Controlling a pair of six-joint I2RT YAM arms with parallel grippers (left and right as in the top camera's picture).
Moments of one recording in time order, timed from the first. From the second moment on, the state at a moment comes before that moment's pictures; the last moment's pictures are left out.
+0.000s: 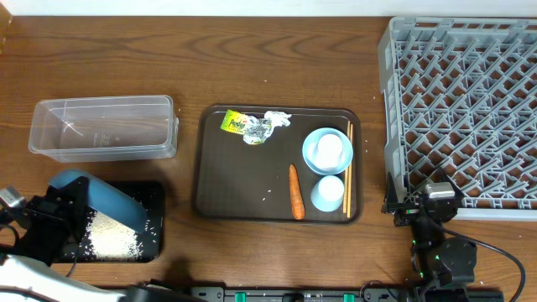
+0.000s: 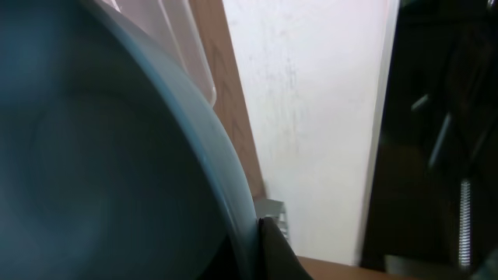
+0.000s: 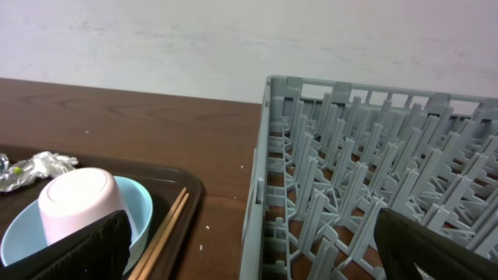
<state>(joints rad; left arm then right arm) 1.28 1.13 0.94 -1.26 1.25 -0.01 0.07 0.01 0.01 -0.07 -0.01 -0.05</state>
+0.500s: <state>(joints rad) 0.84 0.95 1.24 -1.50 0.95 0.02 0.07 0.01 0.01 -0.07 -0.01 -0.05</state>
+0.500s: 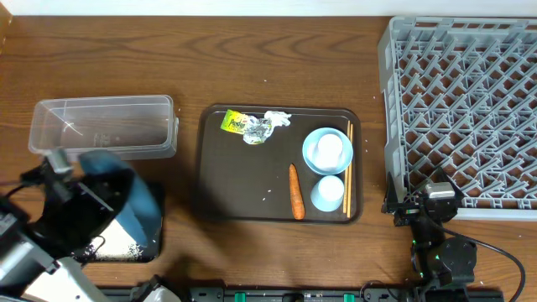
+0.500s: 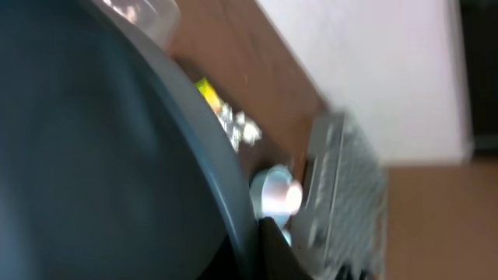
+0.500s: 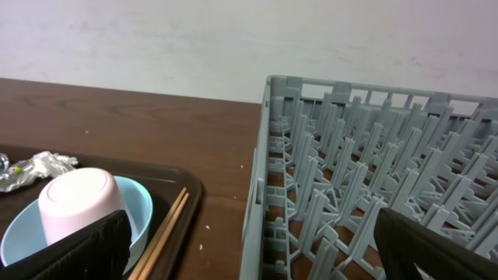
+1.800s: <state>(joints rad) -0.56 1.33 1.30 -1.11 0.15 -0.44 0.07 0.01 0.01 -0.07 -0.01 -0.05</state>
